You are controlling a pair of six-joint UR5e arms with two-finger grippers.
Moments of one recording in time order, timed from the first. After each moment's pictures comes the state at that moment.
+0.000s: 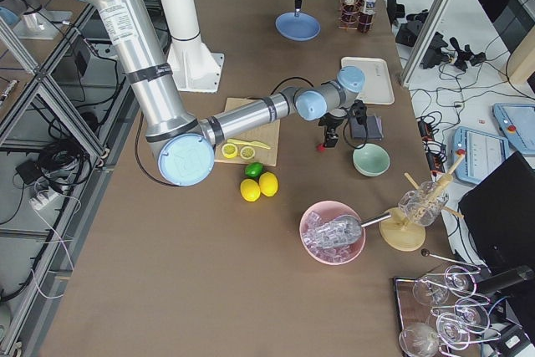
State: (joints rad) left arm -0.87 -1.80 -1.59 -2.40 -2.36 -1.26; right arm 1.06 -1.17 1.51 -1.48 2.37 0.49
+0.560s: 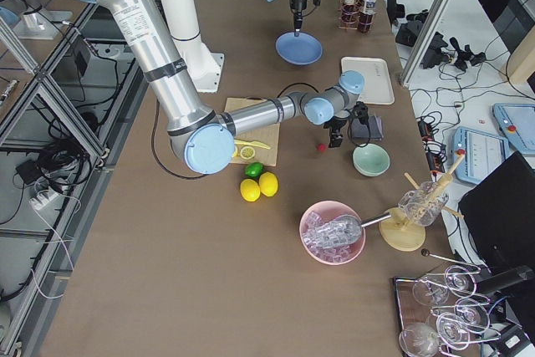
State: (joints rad) left arm -0.73 -1.97 -1.58 -2.26 -2.22 -1.39; right arm 0.98 -1.09 1.34 -1.31 2.27 0.56
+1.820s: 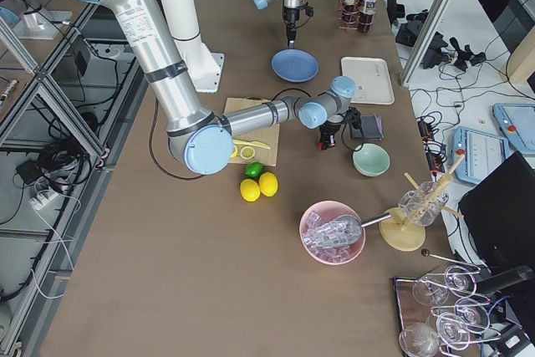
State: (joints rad) left arm -0.64 -2.02 -1.58 -2.25 -2.12 -1.49; right arm 0.94 -1.11 1.36 -1.31 2.21 0.58
